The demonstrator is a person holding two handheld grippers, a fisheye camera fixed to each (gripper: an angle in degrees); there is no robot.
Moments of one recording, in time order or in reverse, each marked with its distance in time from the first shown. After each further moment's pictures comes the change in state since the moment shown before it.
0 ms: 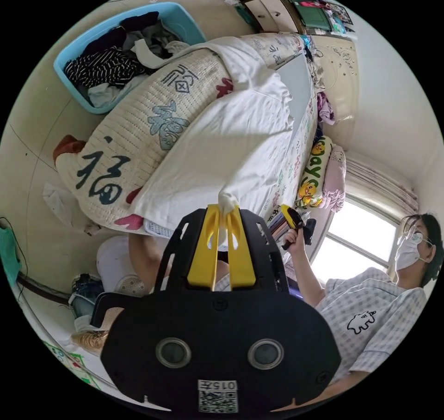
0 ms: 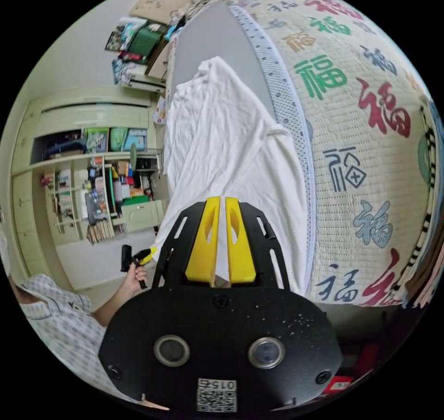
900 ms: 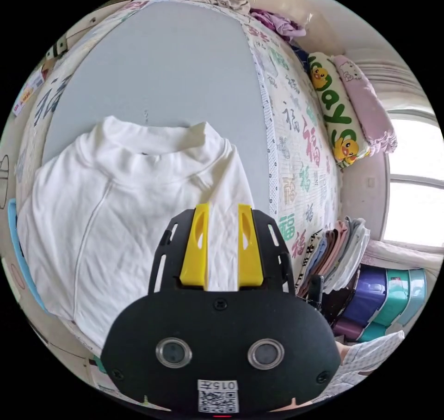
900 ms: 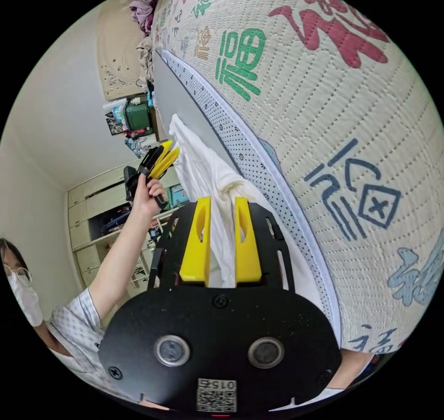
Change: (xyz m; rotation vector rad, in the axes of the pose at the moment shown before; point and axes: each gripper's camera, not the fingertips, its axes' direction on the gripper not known) left arm 0.353 -0.273 0.275 -0.121 -0.405 0.573; right arm 0.049 0.039 0.064 0.148 -0.447 0.321
